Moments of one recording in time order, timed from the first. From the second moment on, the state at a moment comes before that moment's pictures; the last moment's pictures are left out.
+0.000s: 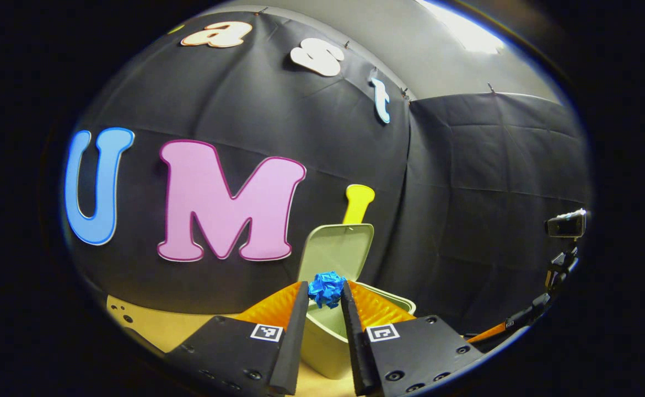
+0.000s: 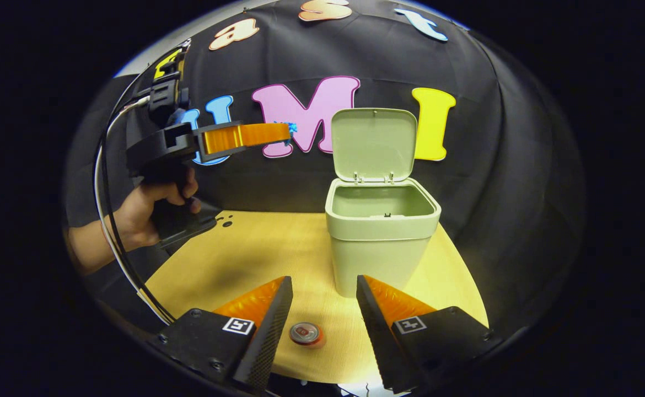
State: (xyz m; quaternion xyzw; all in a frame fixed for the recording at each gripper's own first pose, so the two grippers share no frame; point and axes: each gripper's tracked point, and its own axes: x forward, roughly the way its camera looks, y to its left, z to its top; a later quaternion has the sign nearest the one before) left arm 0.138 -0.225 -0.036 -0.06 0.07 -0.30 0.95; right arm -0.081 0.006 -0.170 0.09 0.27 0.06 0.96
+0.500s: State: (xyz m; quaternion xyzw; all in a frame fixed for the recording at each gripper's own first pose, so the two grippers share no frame) left arm 0.164 -0.284 -0.092 -0.03 0.13 -0.34 0.93; right arm -0.088 -0.015 -0.182 0.12 0.28 0.04 0.95
